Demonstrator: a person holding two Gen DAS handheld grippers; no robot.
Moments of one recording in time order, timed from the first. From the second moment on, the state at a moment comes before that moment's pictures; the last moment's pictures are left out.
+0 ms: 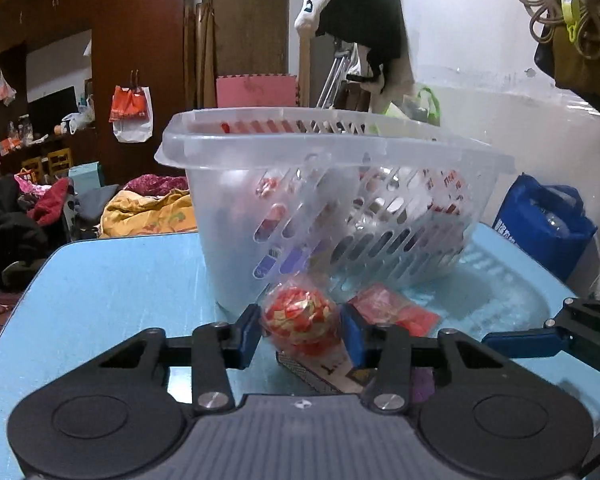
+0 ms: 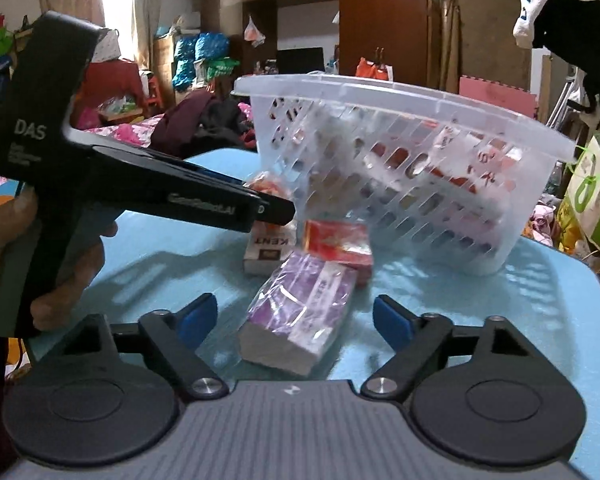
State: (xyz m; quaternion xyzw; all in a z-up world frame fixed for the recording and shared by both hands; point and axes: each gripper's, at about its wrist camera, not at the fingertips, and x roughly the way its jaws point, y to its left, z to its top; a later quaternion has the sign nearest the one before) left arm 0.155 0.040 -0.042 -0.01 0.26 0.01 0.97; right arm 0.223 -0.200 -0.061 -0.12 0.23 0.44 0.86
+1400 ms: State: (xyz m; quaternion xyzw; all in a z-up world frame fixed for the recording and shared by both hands) left arm 0.099 0.060 -0.003 -0.07 0.10 -0.03 0.99; right arm 0.196 -0.271 -0.034 0.04 0.07 0.43 0.90
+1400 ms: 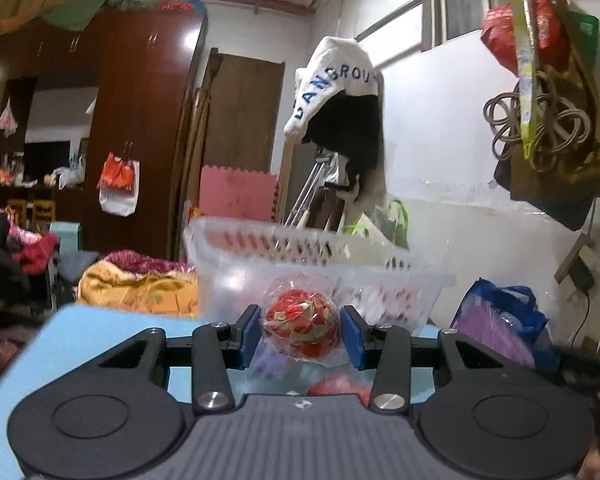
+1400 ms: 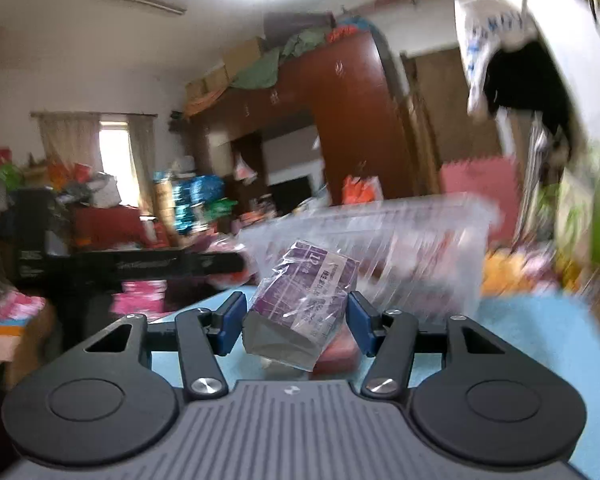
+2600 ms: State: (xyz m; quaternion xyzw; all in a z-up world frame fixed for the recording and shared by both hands) left arm 0.164 0.065 0.051 -0.06 0.15 -0.01 0.99; right arm 0.269 -0.230 0.048 -0.06 0.09 0.38 0.92
